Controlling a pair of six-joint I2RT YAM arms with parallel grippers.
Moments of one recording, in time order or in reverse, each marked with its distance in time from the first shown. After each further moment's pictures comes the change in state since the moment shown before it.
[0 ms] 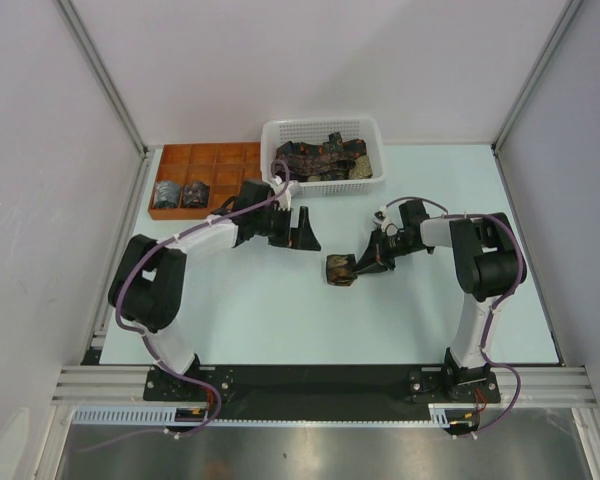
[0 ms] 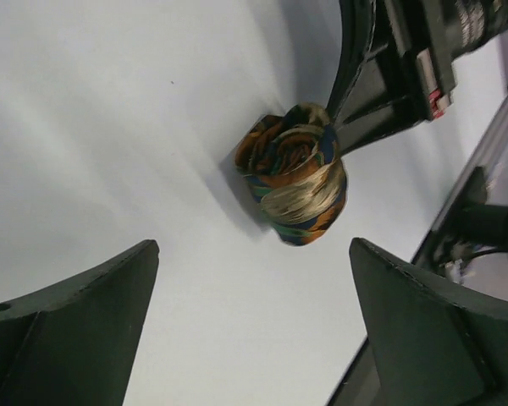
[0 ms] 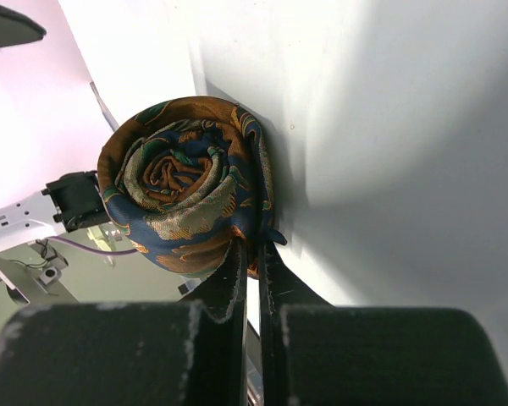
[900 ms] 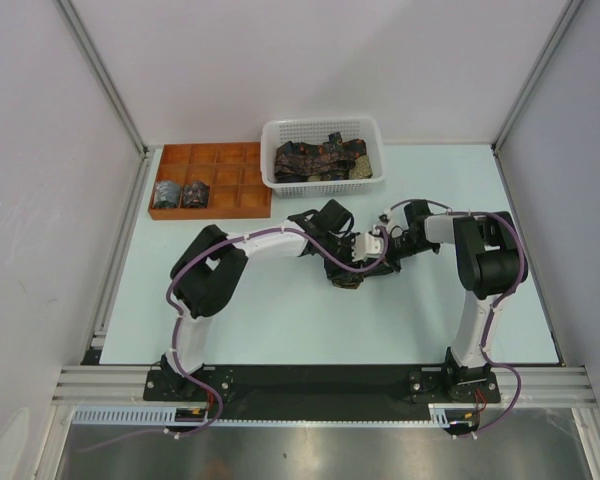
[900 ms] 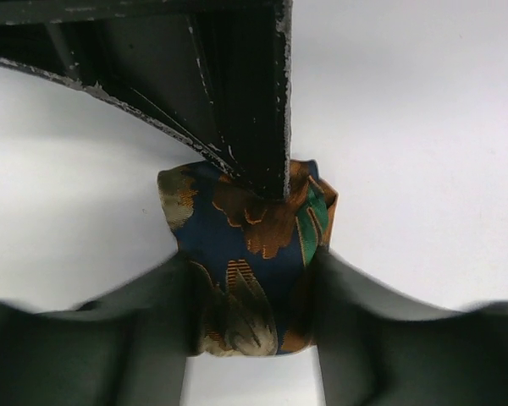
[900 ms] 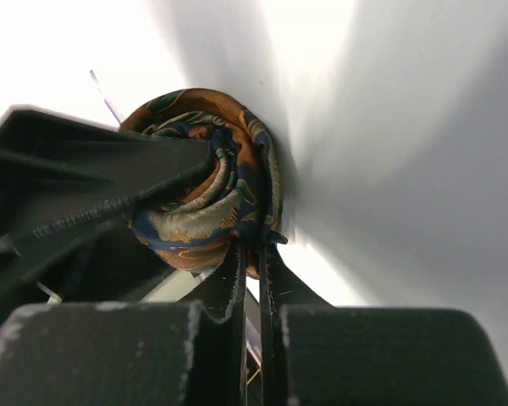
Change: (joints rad) left arm -0.364 0.320 0.348 -0.246 -0.161 0.933; right arm -0.035 0.016 0.037 -0.163 -0.010 -0.073
